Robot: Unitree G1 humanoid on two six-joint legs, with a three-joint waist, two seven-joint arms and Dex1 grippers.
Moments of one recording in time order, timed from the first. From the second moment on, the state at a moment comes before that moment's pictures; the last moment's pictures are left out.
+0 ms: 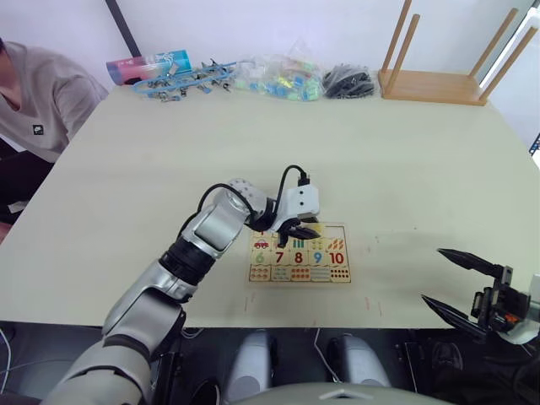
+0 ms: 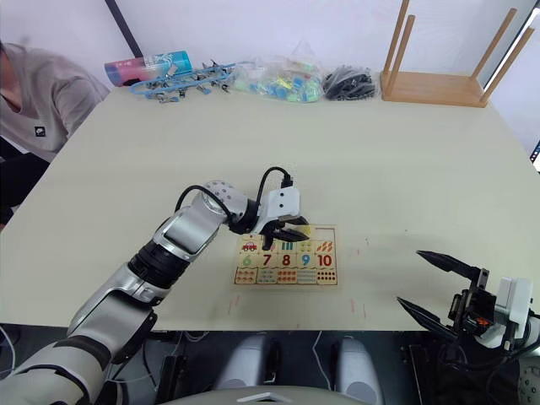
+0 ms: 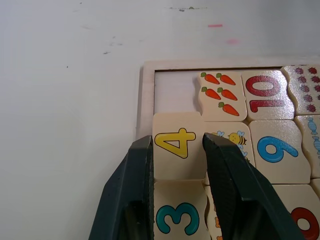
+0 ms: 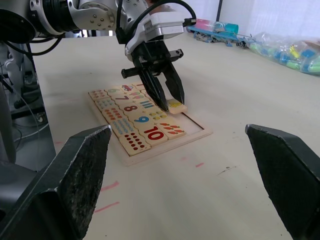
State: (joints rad) left arm -0.75 0.48 -0.52 0.09 0.00 0.47 -1.15; right arm 0.38 -0.55 -0.39 -0.19 0.69 -0.21 1.33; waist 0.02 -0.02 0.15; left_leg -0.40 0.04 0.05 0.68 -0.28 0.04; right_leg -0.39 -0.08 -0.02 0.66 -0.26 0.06
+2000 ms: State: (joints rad) left arm -0.83 0.38 -0.41 0.40 -0.04 0.19 -1.31; right arm 0.37 -0.53 -0.39 -0.18 0.67 -0.23 1.33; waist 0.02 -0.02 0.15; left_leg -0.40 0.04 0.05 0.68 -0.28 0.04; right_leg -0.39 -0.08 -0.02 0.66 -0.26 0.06
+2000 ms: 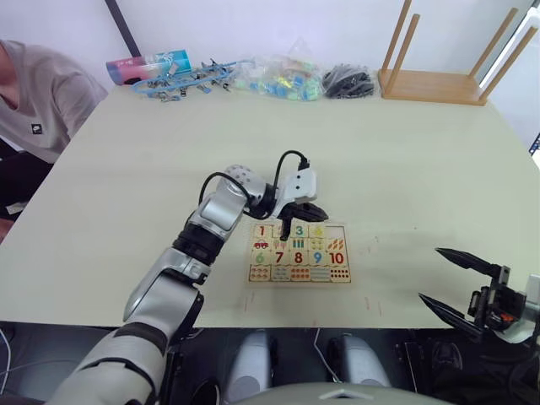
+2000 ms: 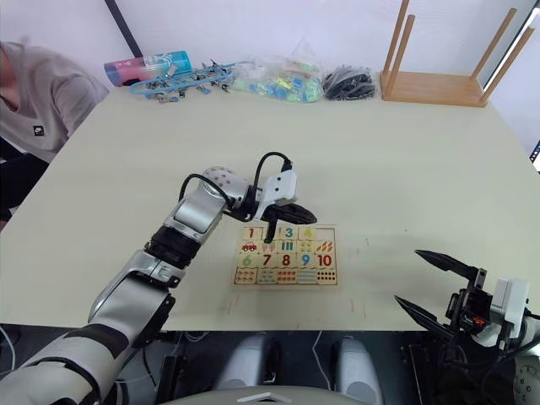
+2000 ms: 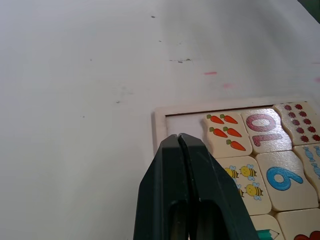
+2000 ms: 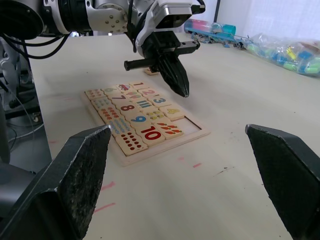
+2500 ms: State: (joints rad) left arm -0.80 0.39 -0.43 0.46 0.02 0.11 -1.32; right arm 0.36 -0.53 -0.37 -0.18 0.67 -0.23 1.33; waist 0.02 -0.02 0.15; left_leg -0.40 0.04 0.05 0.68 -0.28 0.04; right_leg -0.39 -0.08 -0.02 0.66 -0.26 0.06
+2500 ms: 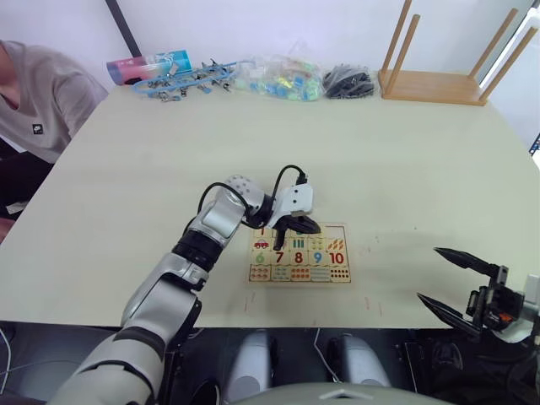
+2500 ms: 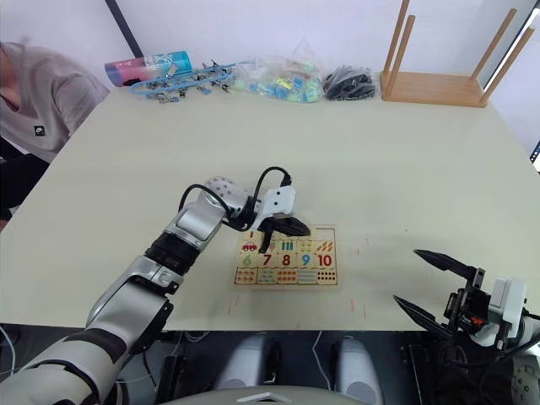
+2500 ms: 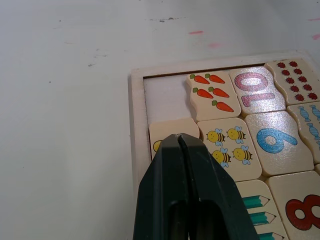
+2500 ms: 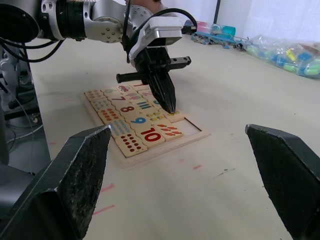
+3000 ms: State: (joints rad) left arm -0.70 0.43 -0.30 0.28 -0.13 0.28 -1.30; right arm 0.34 -0.53 -0.37 -0.12 0.67 -0.24 1.33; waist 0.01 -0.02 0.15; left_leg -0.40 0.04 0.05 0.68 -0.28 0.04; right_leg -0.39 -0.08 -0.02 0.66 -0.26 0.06
